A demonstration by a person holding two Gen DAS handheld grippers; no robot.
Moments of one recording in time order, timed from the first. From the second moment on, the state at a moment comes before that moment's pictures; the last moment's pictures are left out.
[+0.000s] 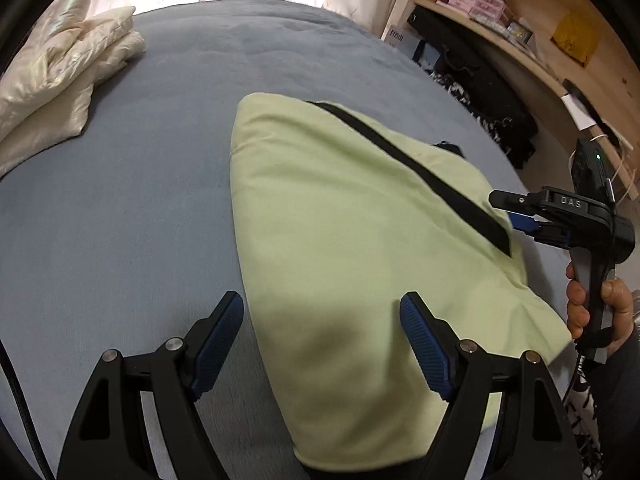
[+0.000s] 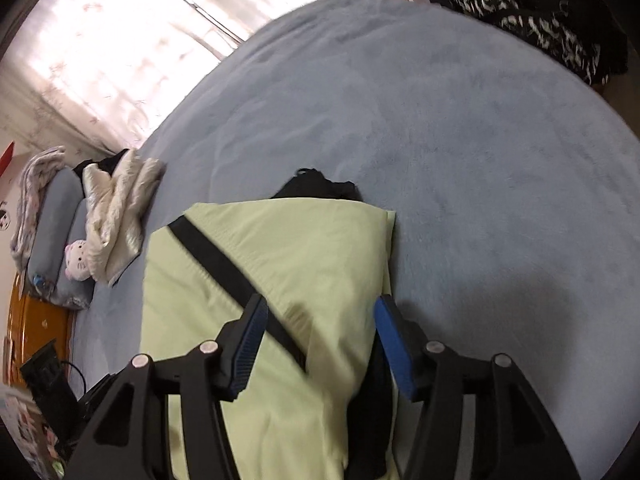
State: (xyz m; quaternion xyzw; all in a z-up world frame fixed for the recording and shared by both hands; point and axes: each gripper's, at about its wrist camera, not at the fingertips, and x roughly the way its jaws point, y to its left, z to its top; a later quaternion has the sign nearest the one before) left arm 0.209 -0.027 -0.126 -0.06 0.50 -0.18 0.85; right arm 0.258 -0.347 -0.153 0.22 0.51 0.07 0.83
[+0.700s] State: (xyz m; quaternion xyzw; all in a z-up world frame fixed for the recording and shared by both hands) left arm 0.204 -0.056 -0.104 0.00 0.44 -0.14 0.89; right arm 0.238 -0.330 -0.113 0.13 0.47 0.04 0.87
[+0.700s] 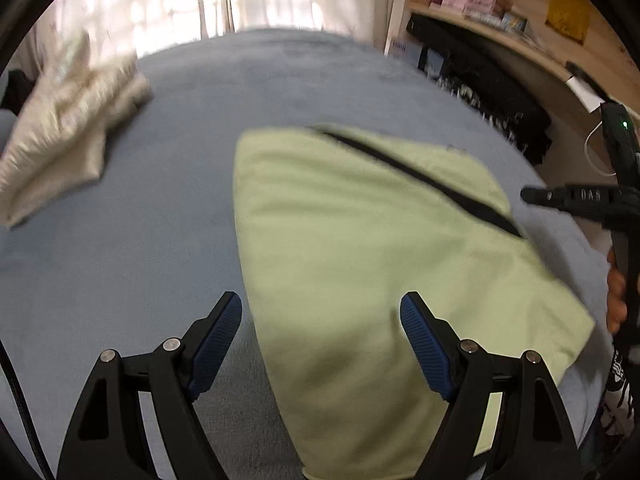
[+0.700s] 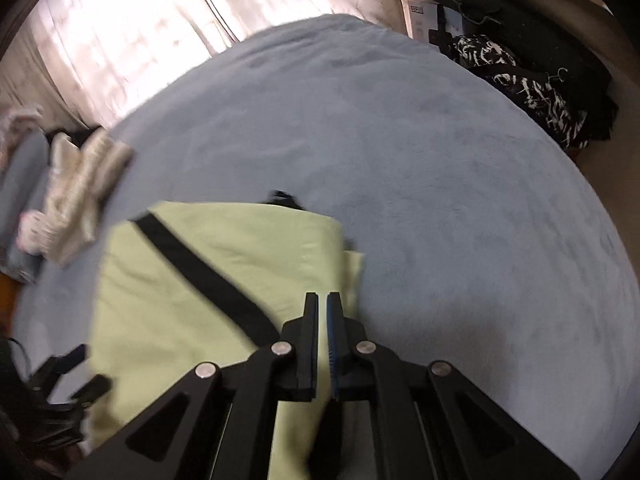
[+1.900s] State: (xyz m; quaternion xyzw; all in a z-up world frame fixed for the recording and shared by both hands) left arm 0.133 -0.043 -0.121 -0.07 0.49 -0.10 0.86; right arm 0.102 -0.335 -0.151 0.22 0.46 -0.01 0.86
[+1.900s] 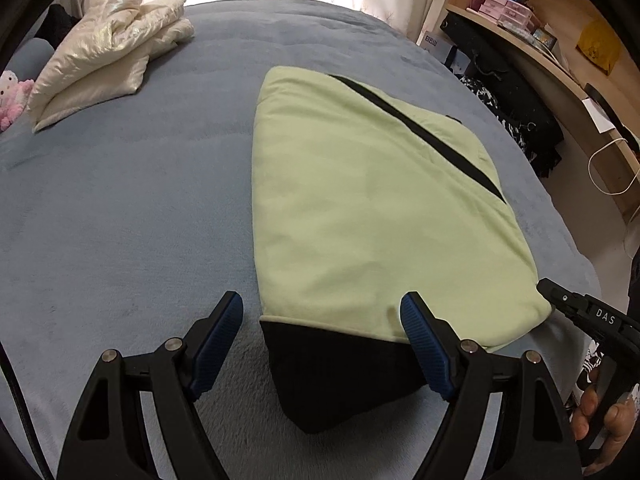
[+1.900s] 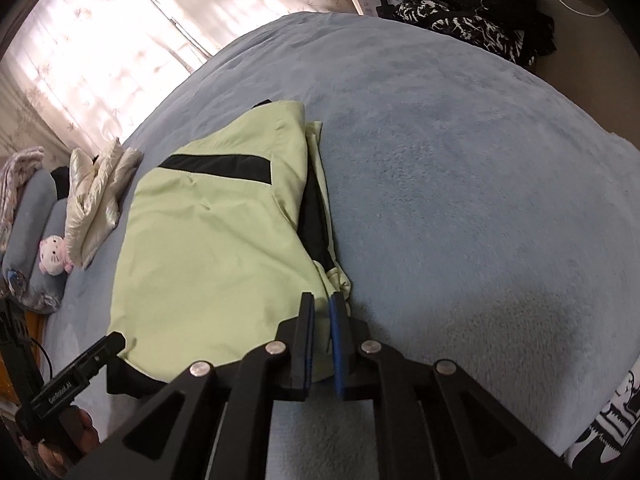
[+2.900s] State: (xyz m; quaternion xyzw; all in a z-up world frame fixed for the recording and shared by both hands) left arm 0.153 -0.028 -0.127 -0.13 0.52 -0.11 0.84; right arm 0.137 -0.350 -0.142 0.25 0.48 0.04 0.84
